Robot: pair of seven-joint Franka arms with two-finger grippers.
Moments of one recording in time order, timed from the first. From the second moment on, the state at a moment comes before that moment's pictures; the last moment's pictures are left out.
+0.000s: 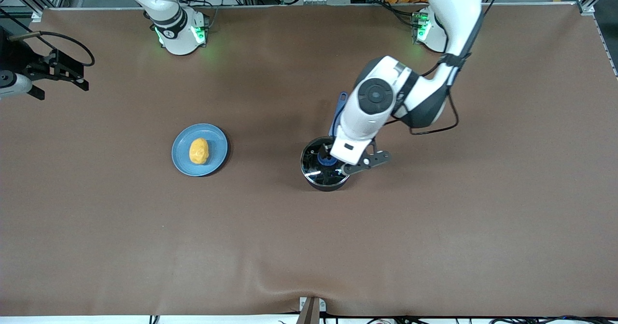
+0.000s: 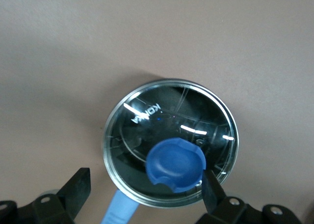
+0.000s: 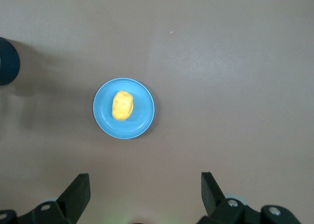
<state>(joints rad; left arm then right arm) -0.57 0.55 -0.13 -1.54 -0.01 2.13 -1.04 0.00 -0.05 0.02 -1.56 0.04 1.47 -0.18</state>
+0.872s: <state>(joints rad) -0.61 0.63 -0.13 -1.52 0.01 2.19 -1.07 0.00 -0.05 0.02 -1.56 0.04 1.47 -0.18</state>
